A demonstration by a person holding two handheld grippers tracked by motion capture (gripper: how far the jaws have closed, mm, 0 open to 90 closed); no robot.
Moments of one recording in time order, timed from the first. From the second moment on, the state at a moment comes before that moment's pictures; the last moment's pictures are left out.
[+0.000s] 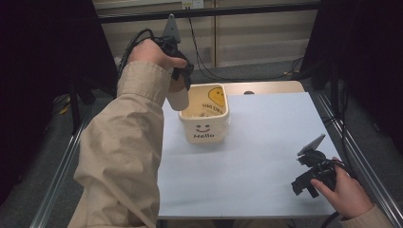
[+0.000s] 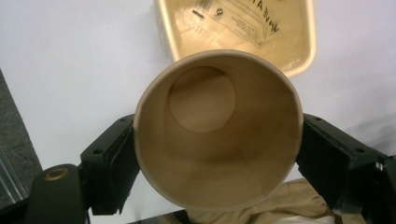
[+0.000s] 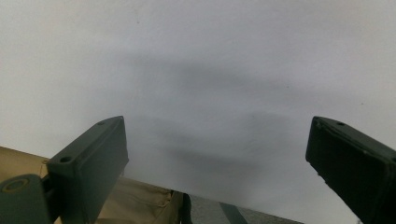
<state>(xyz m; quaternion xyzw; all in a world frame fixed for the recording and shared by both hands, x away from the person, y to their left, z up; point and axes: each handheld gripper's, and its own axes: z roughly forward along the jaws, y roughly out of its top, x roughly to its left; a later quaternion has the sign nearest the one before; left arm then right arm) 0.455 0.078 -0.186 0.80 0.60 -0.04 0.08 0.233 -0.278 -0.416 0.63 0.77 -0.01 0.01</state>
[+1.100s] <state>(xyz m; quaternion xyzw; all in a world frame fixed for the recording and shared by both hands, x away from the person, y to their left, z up) 0.487 0.040 -0.234 0.81 0.59 -0.02 0.07 0.233 -0.277 -0.412 0.63 0.78 0.00 0.01</state>
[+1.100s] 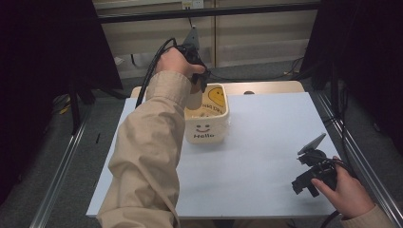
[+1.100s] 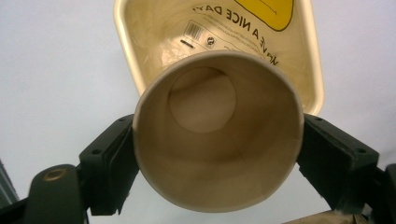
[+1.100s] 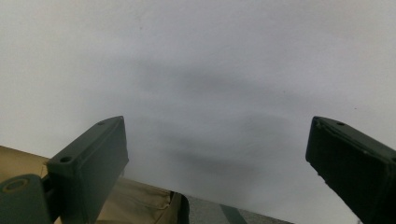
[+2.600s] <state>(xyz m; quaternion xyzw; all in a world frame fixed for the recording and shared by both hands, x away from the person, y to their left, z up) 0.456 0.080 -0.142 0.79 0.60 0.02 0.11 0.233 -0.271 -0.412 0.63 0.78 0.00 0.01</state>
